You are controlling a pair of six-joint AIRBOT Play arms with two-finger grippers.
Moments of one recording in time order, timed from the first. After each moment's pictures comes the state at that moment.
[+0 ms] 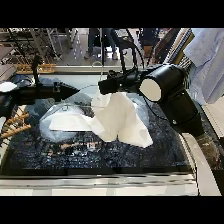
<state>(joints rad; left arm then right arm) 0.08 -1.56 1.56 0.15 -1.37 -0.41 0.66 -1.47 2.01 -1.66 1.16 1.74</state>
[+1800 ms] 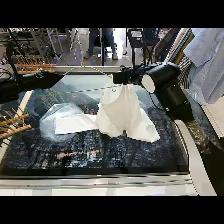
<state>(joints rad) 0.18 -1.42 1.56 0.23 -1.18 -0.60 0.52 -1.56 2.01 -1.79 1.07 1.85</state>
